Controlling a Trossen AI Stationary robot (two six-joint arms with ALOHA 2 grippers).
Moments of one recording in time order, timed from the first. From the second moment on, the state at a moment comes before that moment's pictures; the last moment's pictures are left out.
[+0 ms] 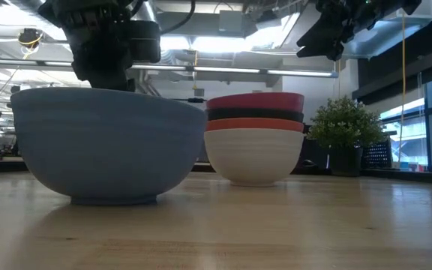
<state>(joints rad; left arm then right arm) -0.17 1.41 0.80 -0.33 0.07 -0.52 -0.36 0.92 0.84 -0.39 -0.11 0.07</state>
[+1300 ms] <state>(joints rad) -0.14 1.53 0.83 -0.32 0.14 -0.49 -0.36 0.92 0.84 -0.39 -0.11 0.07</state>
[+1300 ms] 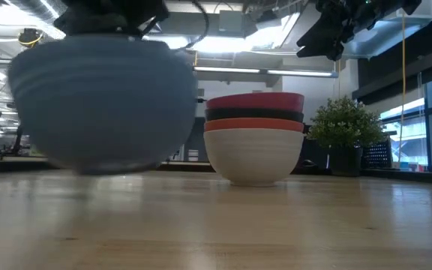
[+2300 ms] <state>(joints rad) 0.15 1.61 1.49 -0.82 0.07 -0.17 -0.36 0.92 0.84 -0.45 -0.11 0.07</state>
